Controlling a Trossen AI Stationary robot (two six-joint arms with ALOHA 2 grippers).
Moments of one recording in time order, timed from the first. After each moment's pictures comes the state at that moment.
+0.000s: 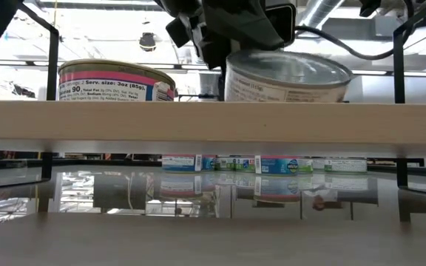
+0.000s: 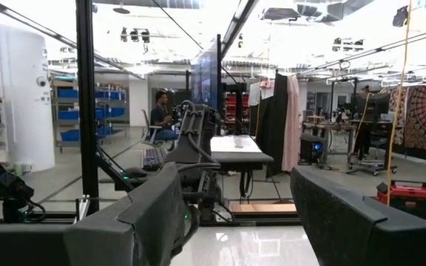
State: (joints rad) left arm -0.11 2.06 1.57 -0.35 0.65 -0.29; right arm 0.10 0.41 0.47 0.21 0.14 -0.06
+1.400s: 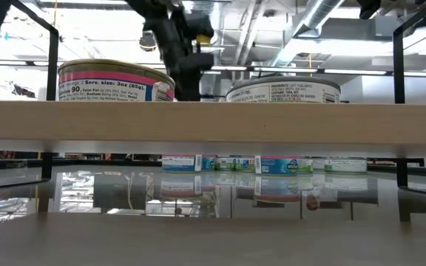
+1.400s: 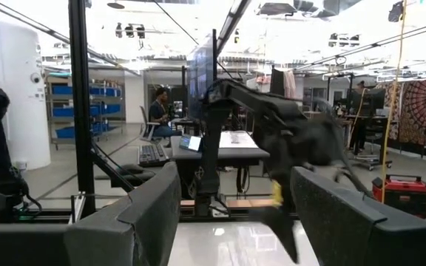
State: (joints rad) left arm 0.44 1.80 1.57 -0.84 -0.01 0.05; right arm 0.08 0.41 0.47 0.20 0.14 -0.05
